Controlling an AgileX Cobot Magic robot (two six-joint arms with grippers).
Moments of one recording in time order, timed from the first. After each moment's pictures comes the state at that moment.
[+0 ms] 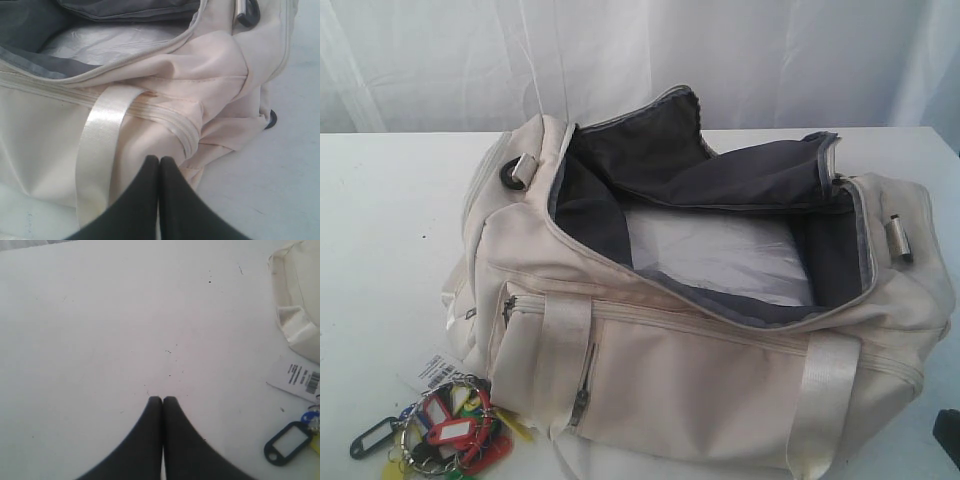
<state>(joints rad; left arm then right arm) 0.07 0.00 0.02 0.00 0.43 0.11 0.35 0.00 -0.01 0.27 0.47 -0.01</state>
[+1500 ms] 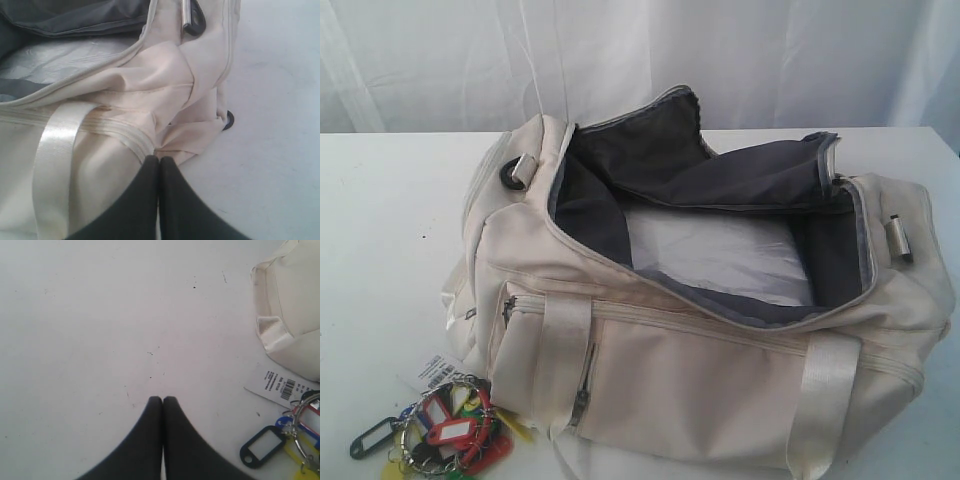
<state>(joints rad) 0.01 0.00 0.02 0.00 0.43 0.02 0.21 0.00 -0.01 0.27 0.47 0.00</state>
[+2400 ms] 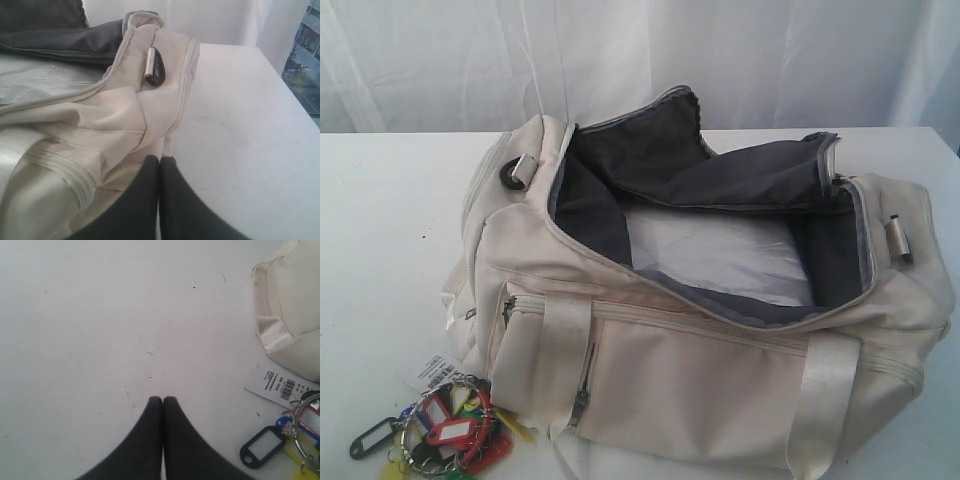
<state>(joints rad) 0.01 0.00 0.02 0.00 0.43 0.02 0.21 0.00 -0.01 -0.05 0.34 0.04</state>
